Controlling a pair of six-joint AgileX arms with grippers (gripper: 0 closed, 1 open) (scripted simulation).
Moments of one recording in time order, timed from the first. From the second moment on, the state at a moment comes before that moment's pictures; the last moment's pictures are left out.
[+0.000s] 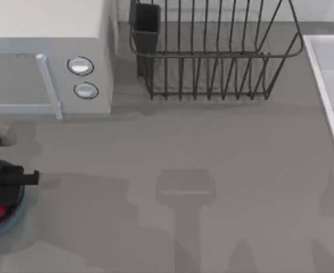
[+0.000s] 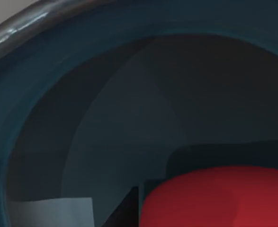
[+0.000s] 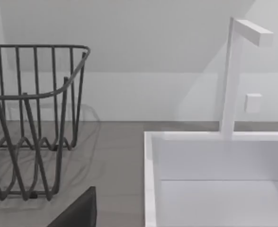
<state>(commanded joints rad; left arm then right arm) 0.02 1.66 0.84 -0.67 0.04 0.04 0.00 0.00 0.00 0.00 0.00 0.00</state>
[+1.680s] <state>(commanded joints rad) -0.11 1.61 1.73 -1.64 0.03 -0.09 0.00 0.00 0.00 0.00 0.00 0.00</state>
